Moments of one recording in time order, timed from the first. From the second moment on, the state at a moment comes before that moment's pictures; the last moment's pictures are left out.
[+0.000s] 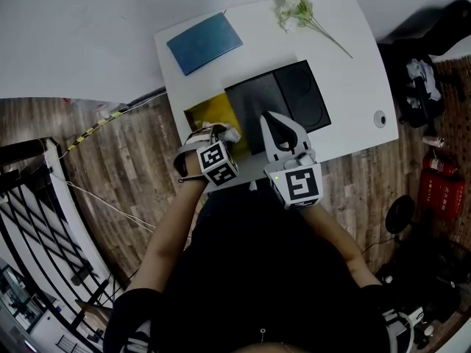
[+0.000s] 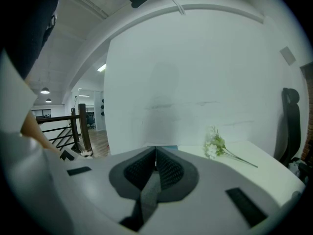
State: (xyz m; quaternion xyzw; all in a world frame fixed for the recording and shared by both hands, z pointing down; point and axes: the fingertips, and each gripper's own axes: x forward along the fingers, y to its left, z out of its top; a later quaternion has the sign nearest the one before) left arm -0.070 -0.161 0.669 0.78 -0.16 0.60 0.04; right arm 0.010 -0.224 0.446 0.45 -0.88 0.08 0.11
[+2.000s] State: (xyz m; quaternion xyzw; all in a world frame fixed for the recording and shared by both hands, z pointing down) left arm -0.066 -0.189 0.445 0.79 -0.55 0.26 -0.01; right arm 0.034 -0.225 0.397 0.37 -0.93 0.00 0.07
